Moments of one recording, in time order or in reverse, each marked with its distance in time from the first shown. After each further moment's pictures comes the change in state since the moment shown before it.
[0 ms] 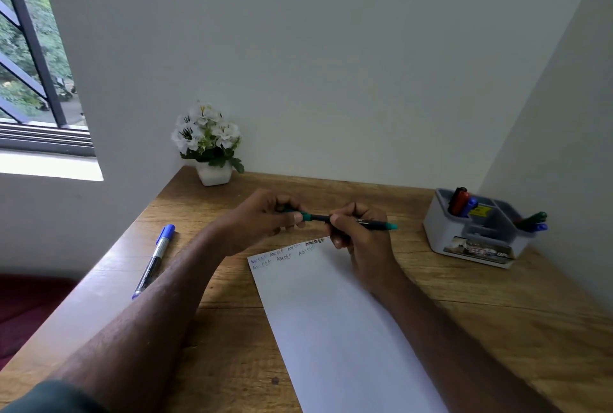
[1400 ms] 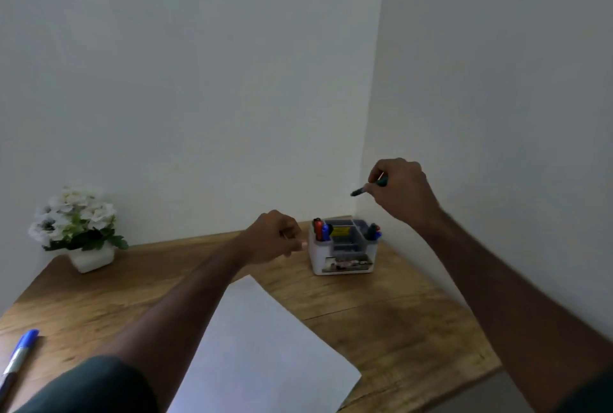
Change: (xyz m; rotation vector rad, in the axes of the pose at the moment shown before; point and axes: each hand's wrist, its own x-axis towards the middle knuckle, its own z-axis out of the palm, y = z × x) left_hand 0.109 0.101 0.142 0.542 -0.137 0.180; right_hand -0.005 -0.218 -0.185 -1.404 0.478 -0.134
